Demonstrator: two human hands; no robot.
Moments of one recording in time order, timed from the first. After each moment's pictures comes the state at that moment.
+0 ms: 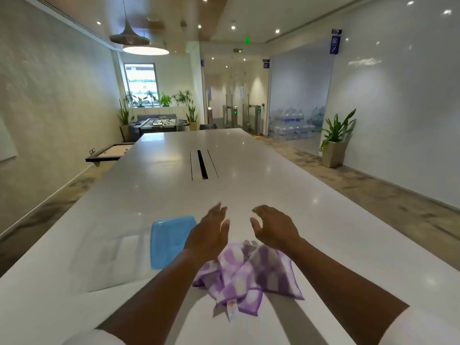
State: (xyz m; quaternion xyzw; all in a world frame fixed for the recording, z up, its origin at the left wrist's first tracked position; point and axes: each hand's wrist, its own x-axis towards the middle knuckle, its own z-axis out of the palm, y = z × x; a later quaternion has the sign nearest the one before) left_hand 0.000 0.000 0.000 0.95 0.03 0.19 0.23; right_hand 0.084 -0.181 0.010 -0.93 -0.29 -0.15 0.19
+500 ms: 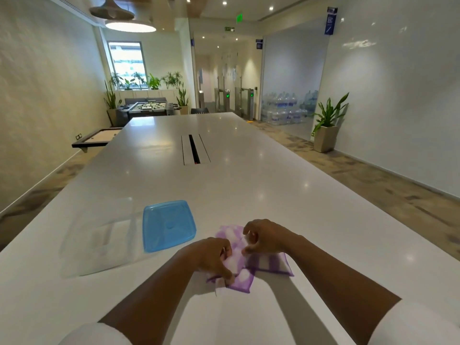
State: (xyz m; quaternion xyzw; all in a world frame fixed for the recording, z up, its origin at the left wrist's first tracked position) left_hand -0.014 -0.008 -0.040 0.97 -0.04 -0.16 0.15; right_hand 0.065 -0.199 -0.014 -0.92 -0.34 0.11 0.14
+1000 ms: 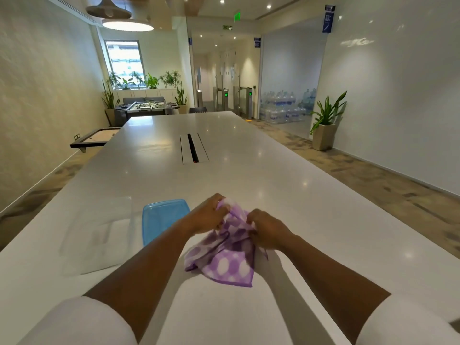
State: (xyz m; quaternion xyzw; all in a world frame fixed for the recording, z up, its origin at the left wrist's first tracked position) left_hand 0.007 -0.006 0.024 0.89 0.00 0.01 0.45; right_hand 0.074 -0.198 -0.029 -0.94 -0.32 0.00 0.15
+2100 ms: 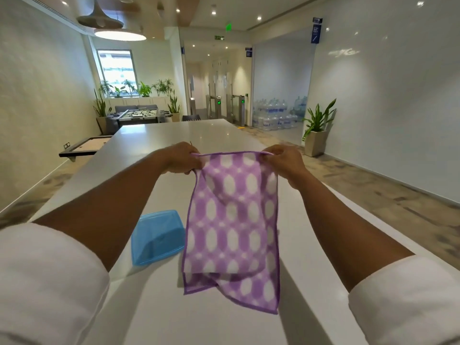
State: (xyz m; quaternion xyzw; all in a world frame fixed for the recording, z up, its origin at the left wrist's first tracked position) left_hand 0.054 0.040 0.172 0.97 0.03 0.03 0.23; right_hand 0.148 -0.220 0.123 -0.83 -0.12 -0.11 0.53
